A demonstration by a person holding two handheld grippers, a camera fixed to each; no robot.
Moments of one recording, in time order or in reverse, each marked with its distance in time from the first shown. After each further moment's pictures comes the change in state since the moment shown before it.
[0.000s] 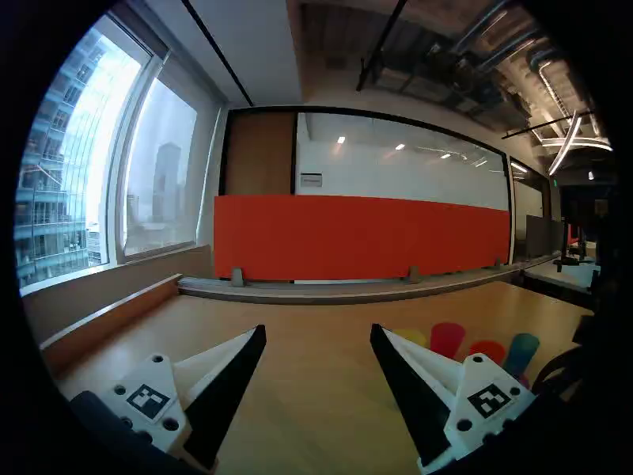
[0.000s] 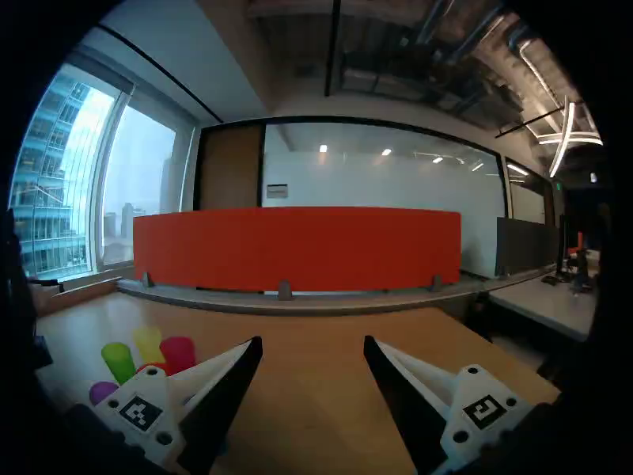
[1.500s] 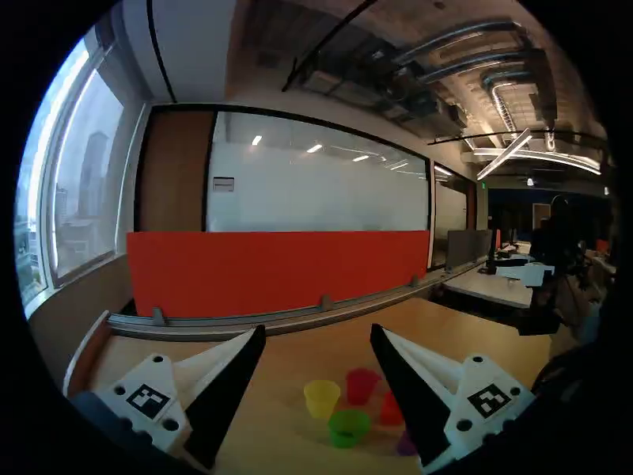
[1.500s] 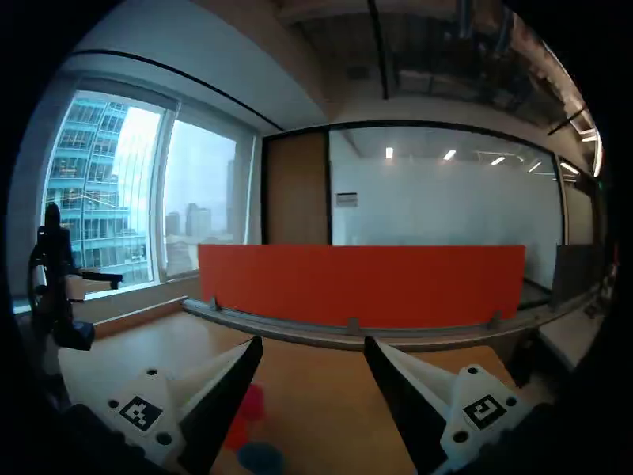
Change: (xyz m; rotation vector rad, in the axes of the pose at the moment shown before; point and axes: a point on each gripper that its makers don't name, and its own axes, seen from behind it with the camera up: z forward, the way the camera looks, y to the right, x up) left arm 0.131 0.081 0.007 -0.422 -0.022 0.003; right arm 0.140 -0.067 -0.011 0.370 0.001 -0.011
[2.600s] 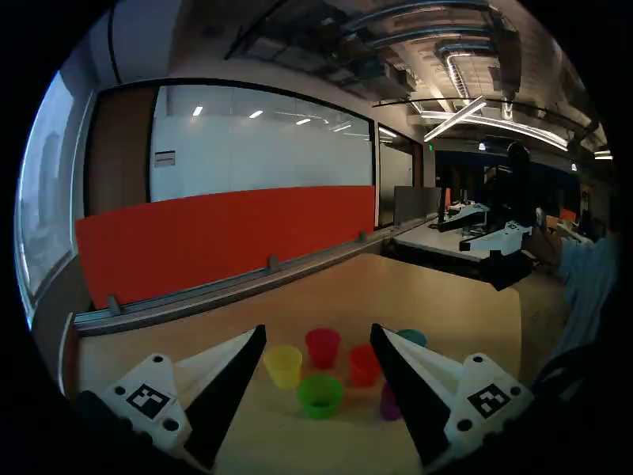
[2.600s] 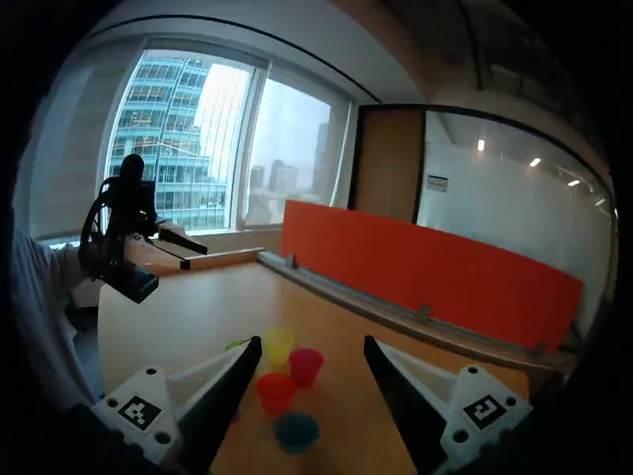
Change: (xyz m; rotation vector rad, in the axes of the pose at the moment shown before) left arm -0.065 0.034 0.010 -0.253 -0.168 0.086; right arm -0.050 -0.066 -0.011 0.329 -0.184 -0.189
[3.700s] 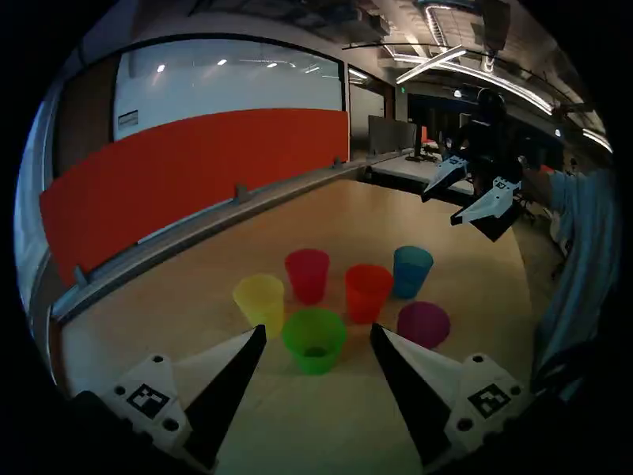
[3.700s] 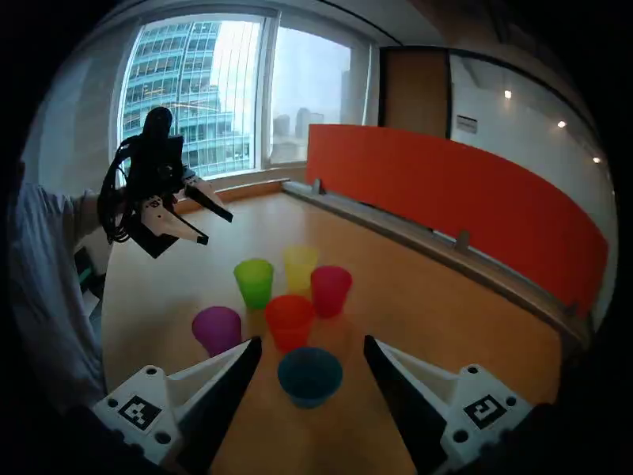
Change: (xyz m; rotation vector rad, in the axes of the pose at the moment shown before) left arm -0.125 0.009 0.054 -0.134 -0.265 0.066; right arm -0.137 -0.010 0.040 0.145 -0.243 0.035
